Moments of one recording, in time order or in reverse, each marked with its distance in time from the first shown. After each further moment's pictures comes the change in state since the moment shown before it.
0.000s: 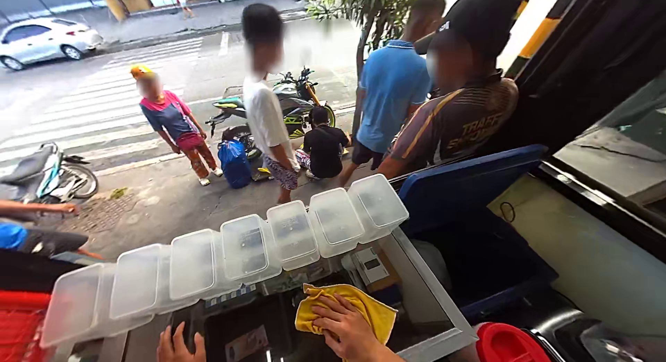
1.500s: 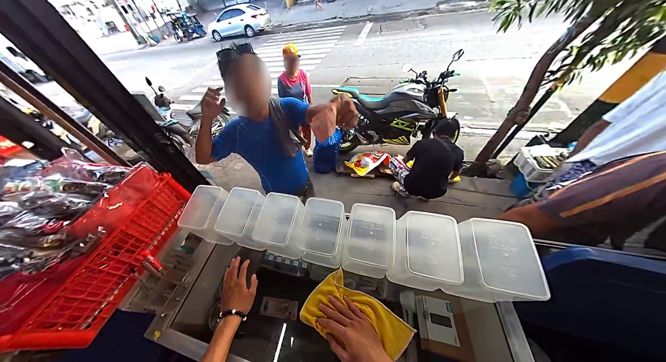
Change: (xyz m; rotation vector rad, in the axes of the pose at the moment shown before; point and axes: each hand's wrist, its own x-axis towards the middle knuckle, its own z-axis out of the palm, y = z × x) left_hand 0.005 0.009 0.007 0.102 -0.005 -0.081; right_hand 0.072 -0.008 0.025 0.200 -0.323 -0.306
